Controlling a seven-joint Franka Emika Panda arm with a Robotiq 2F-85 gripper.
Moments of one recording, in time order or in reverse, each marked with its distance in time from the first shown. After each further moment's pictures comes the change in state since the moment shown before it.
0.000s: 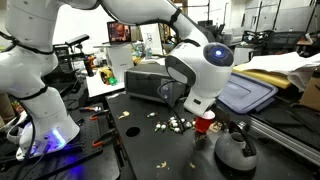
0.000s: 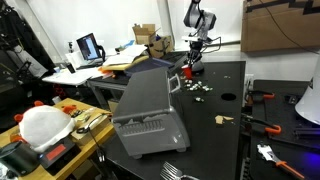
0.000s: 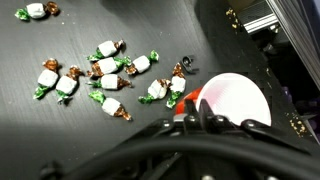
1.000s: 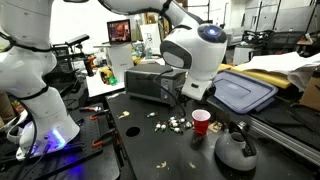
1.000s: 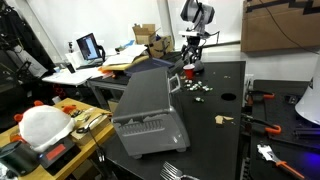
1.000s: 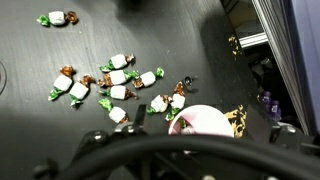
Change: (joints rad) arm 0.069 -0.116 -0.019 -0.069 -0.072 0.005 -0.025
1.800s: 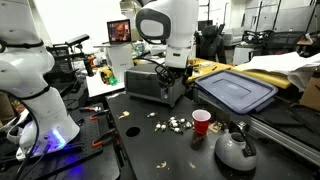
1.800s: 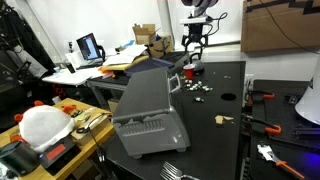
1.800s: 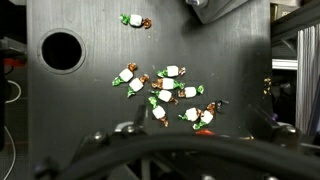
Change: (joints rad) arm 0.095 -0.319 0.001 -0.239 -0.345 -0.004 0.000
